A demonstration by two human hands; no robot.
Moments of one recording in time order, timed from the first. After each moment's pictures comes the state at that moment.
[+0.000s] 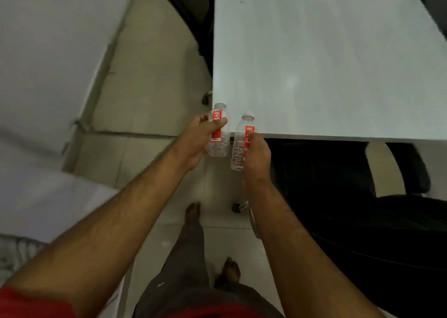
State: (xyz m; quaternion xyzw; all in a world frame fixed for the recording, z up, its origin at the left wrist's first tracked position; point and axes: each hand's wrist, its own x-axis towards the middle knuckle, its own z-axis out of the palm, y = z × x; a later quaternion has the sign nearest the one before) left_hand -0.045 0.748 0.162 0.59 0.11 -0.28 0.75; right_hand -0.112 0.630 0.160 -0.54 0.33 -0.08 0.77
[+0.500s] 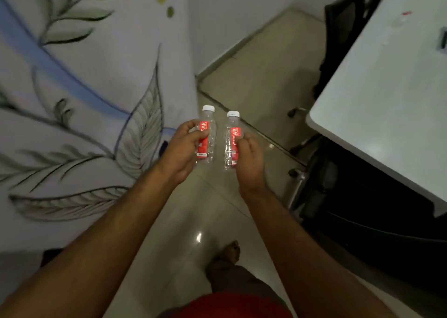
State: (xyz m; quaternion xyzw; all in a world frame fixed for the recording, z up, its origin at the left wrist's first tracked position) left_hand -0.379 0.925 0.209 0.52 0.31 0.05 0.80; right_hand -0.342 0.790 0.198 -0.62 -0.01 0.16 0.77
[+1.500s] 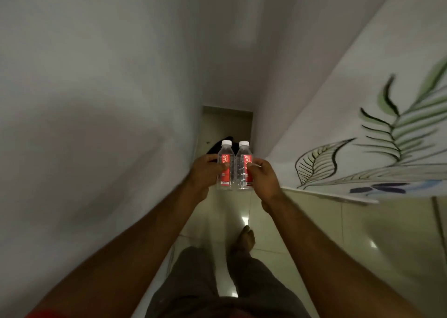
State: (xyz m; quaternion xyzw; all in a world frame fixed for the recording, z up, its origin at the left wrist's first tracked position) left_hand -0.953 1.156 0.082 0.29 0.63 0.26 0.67; right_hand -0.799 1.124 0.069 -0.68 -0.25 0.59 0.36
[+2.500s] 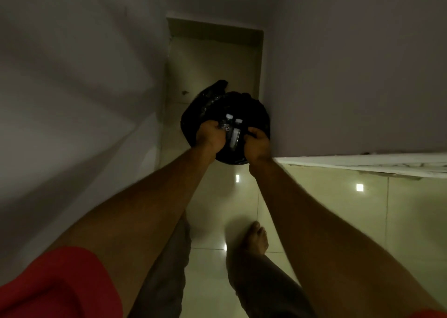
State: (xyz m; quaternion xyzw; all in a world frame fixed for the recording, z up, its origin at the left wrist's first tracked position) left_hand -0.921 1.317 -0.411 0.34 0.73 0.12 0.58; right_hand -0.818 1.278 -0.398 -0.75 -0.05 0.56 0.35
